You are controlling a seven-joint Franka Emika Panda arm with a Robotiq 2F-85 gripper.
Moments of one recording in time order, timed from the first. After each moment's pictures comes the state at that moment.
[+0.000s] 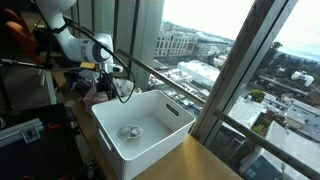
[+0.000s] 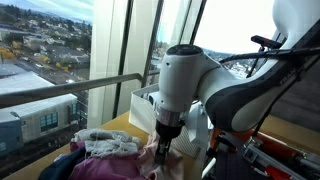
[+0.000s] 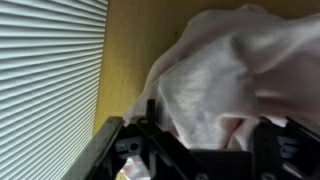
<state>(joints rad) 0.35 0.49 0.04 -2.13 -0.43 2.50 0.44</state>
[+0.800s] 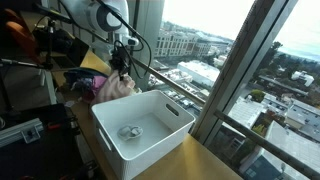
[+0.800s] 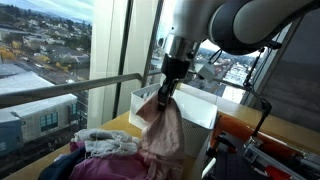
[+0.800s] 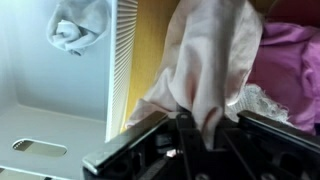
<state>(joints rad) 0.24 0.23 0.07 -2.09 -0.20 2.37 0.20</state>
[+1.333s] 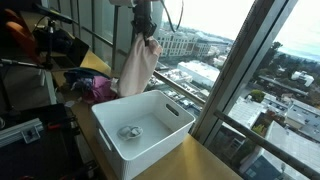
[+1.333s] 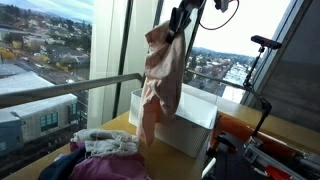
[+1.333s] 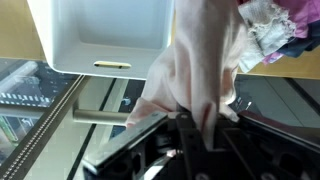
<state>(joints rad) 0.11 0.04 0.05 -1.87 -0.11 2.19 0.05</state>
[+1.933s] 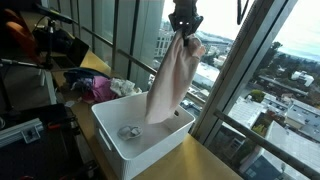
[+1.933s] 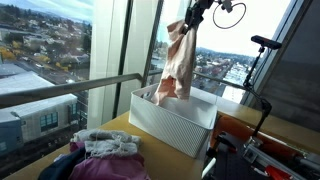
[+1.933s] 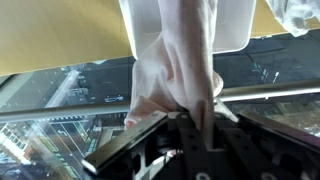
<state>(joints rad) -0.07 0.09 -0.06 -1.70 -0.03 2.13 -0.06</state>
